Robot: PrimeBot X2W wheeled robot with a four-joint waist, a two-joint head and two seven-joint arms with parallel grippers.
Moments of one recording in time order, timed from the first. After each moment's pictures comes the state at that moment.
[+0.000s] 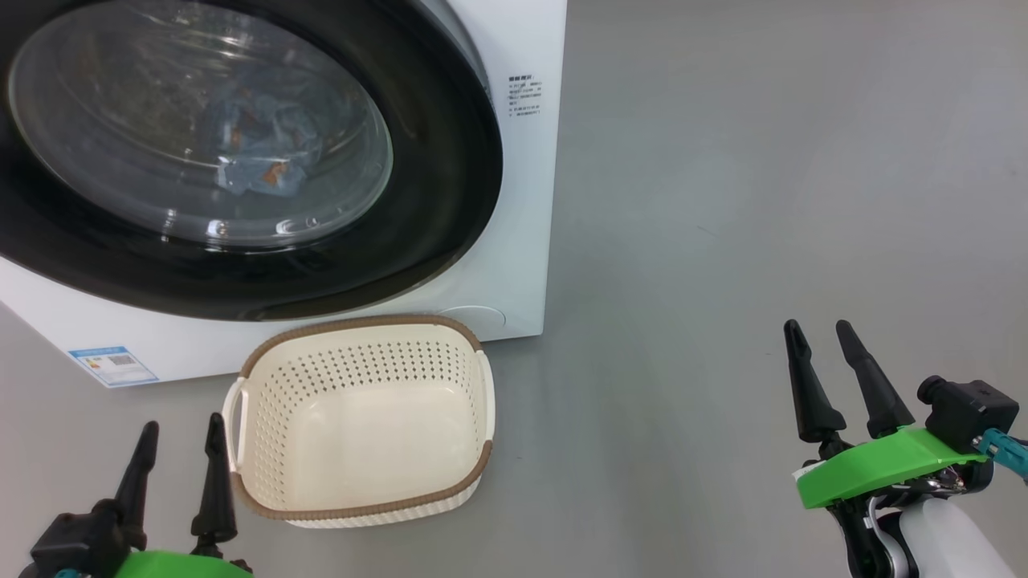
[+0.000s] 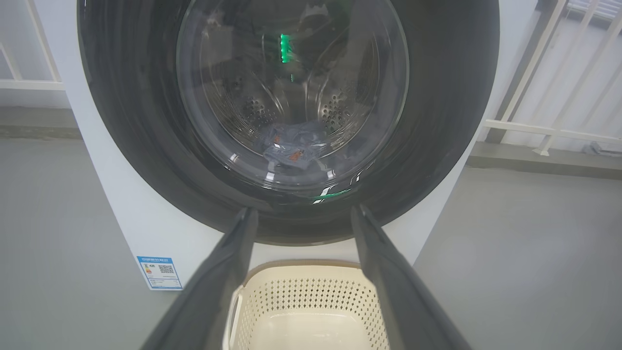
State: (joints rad) left arm -0.09 0.15 0.02 0.30 -0.32 -0.13 -0.26; right arm -0.19 -0.15 0.12 0.33 0.53 0.13 -0.26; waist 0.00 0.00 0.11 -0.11
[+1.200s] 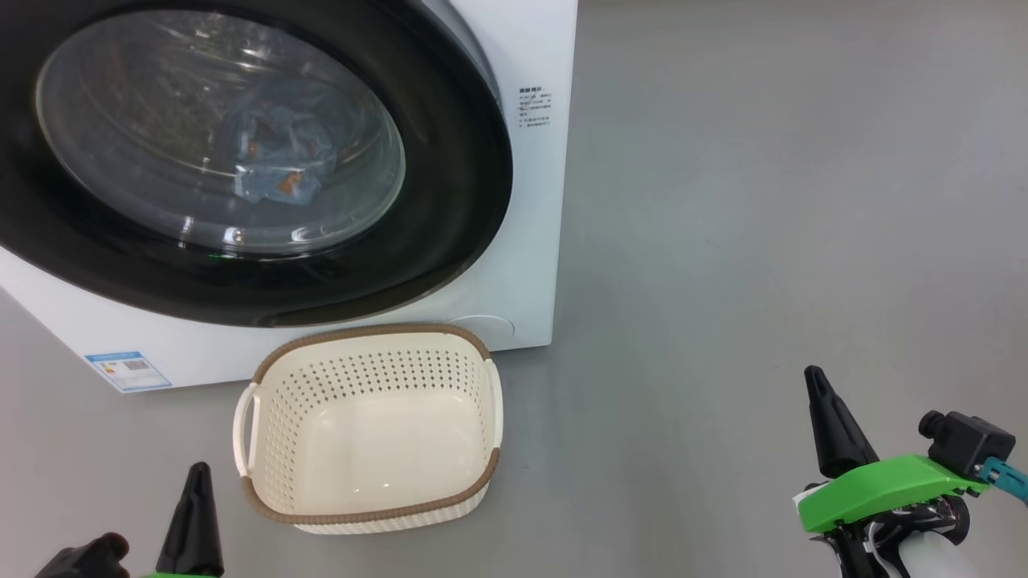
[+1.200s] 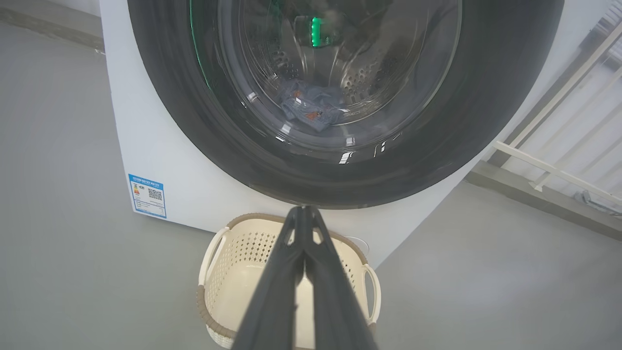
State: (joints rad) left arm -0.06 0.10 0.04 0.36 -0.51 -0.13 -0.19; right arm -0.15 -0.12 0.10 0.39 0.71 0.13 -0.20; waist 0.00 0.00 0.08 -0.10
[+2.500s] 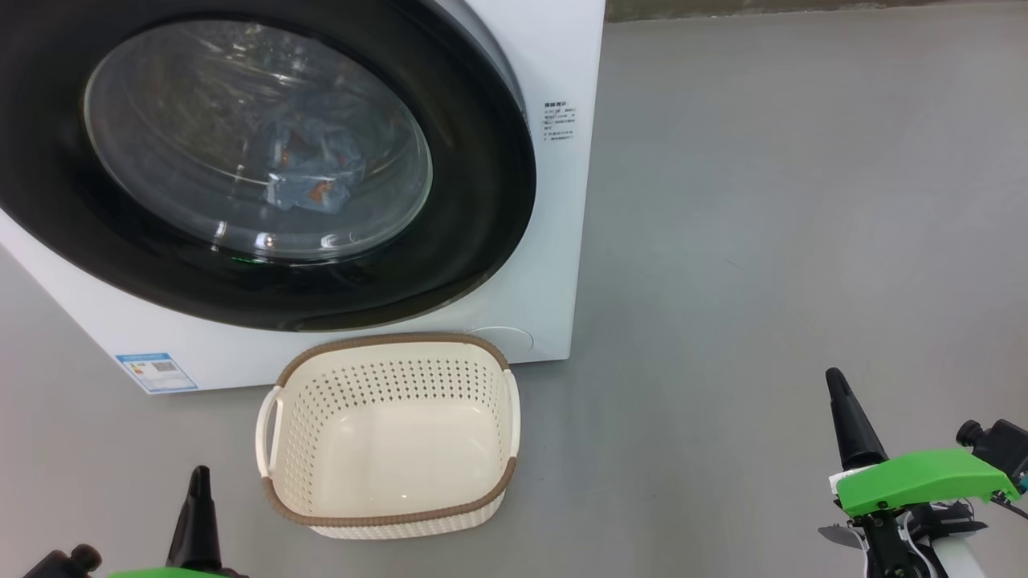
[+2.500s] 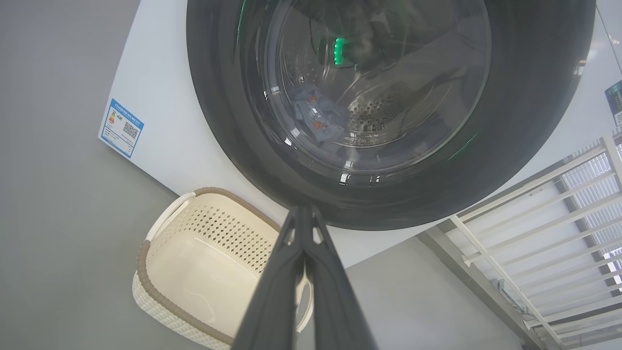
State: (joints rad) left arm -0.06 0.08 0.06 0.33 -0.91 -0.13 -0.08; right arm -0.13 -0.10 0.03 0.35 1.06 0.13 -0.10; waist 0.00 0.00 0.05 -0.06
